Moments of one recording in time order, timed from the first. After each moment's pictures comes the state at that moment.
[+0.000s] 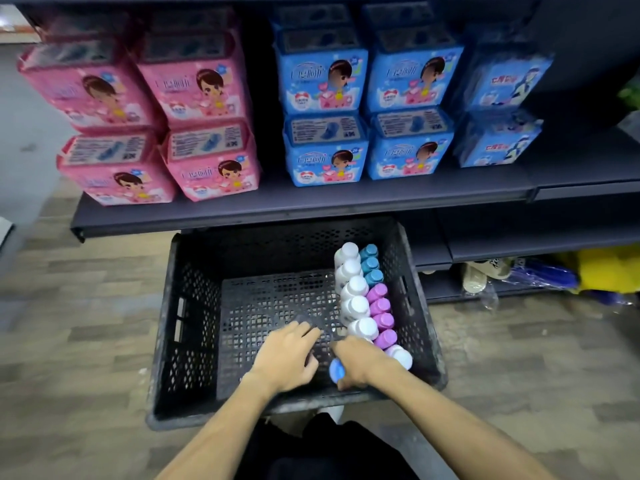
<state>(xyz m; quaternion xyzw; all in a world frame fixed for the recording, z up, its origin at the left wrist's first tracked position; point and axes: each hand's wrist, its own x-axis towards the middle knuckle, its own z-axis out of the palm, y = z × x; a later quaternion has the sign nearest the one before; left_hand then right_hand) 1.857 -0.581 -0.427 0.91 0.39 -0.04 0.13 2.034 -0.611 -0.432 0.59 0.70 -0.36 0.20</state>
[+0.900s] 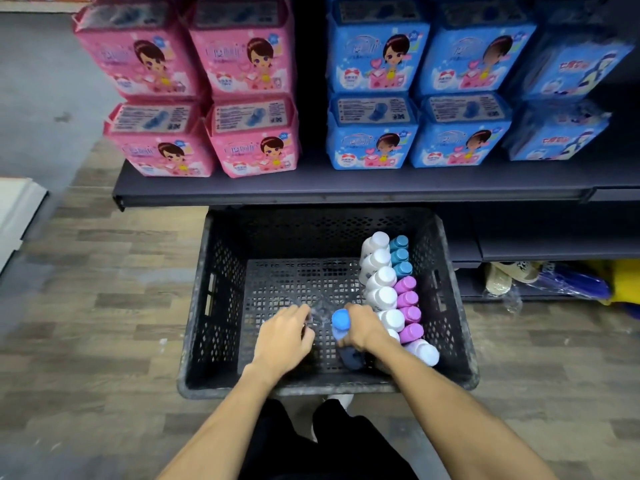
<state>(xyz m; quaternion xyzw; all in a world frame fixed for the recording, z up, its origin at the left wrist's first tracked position) 1.811 -0.581 -0.446 0.81 0.55 0.03 0.20 2.003 -0.572 -0.482 0.71 0.58 -0.40 0.07</state>
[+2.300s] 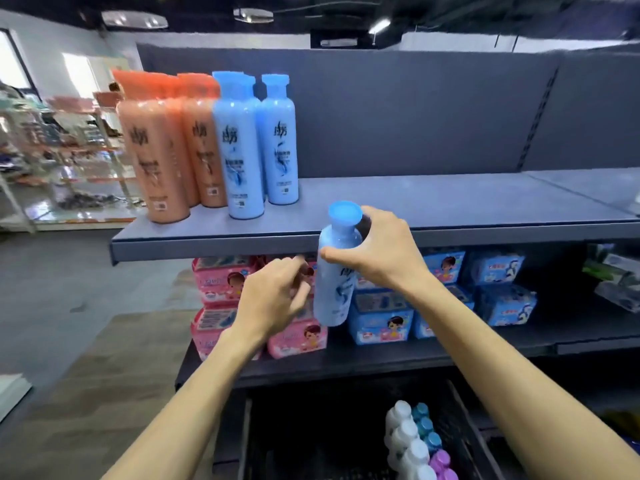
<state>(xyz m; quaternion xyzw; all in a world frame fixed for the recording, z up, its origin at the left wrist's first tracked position) 1.754 -0.385 -0.129 0.83 0.38 0.39 -0.08 1.941 -0.447 -0.036 0.61 0.65 -0.09 -0.44</state>
